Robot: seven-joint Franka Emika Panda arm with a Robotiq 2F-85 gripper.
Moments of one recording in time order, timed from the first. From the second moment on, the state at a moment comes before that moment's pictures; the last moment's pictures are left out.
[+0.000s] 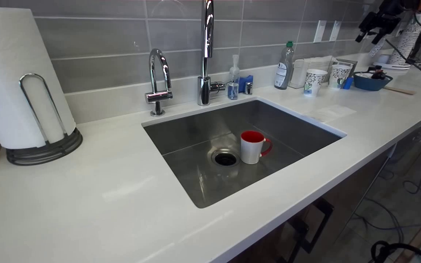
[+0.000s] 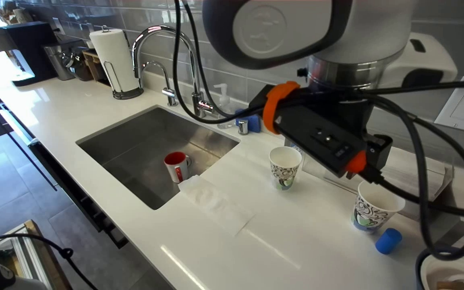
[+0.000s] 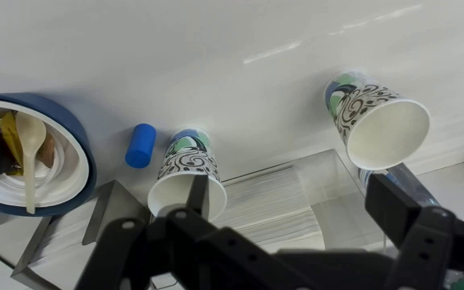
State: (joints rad) arm -0.33 0.23 -0.40 -1.82 0.36 2.25 -0.61
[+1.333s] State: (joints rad) arm -0.41 0.56 -0.26 -1.62 0.16 2.49 -0.41
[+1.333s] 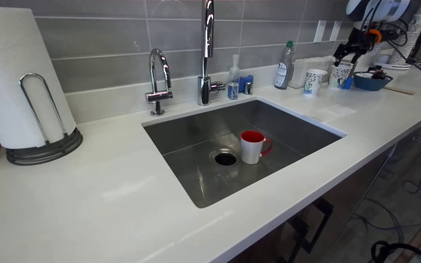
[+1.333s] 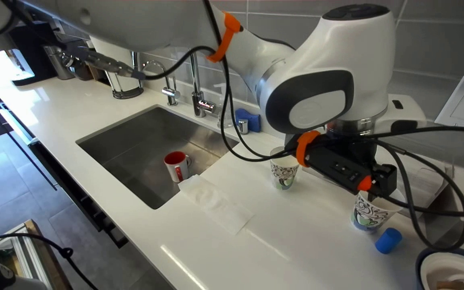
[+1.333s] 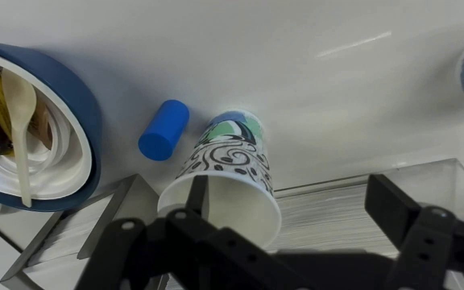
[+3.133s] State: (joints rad) arm -0.48 0.59 -0.13 -1.58 0.10 2.58 -0.49
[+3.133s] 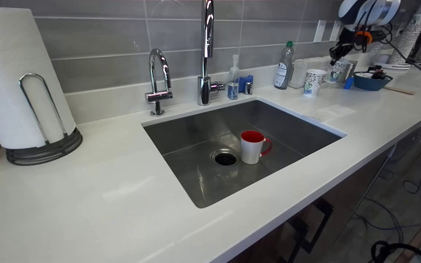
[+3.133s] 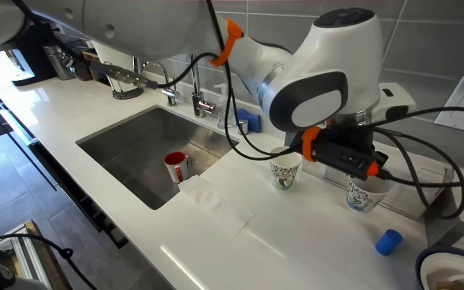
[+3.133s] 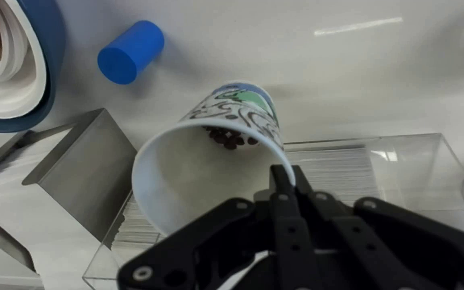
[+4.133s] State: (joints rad) arm -0.27 0.19 -0.24 -1.88 -0.18 2.35 -0.19
